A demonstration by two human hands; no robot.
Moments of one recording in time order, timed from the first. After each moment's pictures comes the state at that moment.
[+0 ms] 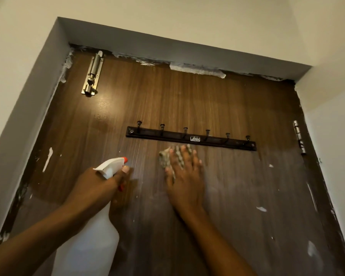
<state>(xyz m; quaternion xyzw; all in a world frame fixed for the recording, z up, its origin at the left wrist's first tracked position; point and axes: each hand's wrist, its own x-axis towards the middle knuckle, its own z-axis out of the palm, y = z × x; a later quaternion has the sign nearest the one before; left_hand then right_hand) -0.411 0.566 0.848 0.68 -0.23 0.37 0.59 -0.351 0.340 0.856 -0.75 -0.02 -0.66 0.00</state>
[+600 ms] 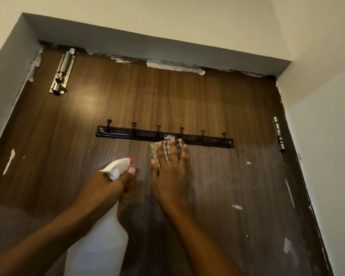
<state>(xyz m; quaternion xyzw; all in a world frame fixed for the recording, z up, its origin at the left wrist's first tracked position) -0.429 0.478 0.854 0.67 -0.28 0.36 0.59 -0.362 0.308 0.876 -0.74 0.01 -0.67 0.05</state>
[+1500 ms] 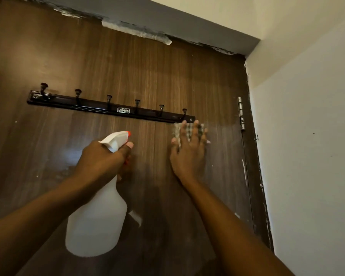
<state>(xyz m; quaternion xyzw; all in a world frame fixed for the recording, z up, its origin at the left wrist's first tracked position) -0.415 0.369 0.864 0.68 -0.27 0.34 0.58 -0.391 0.143 0.878 -0.75 0.08 -0.65 0.07</state>
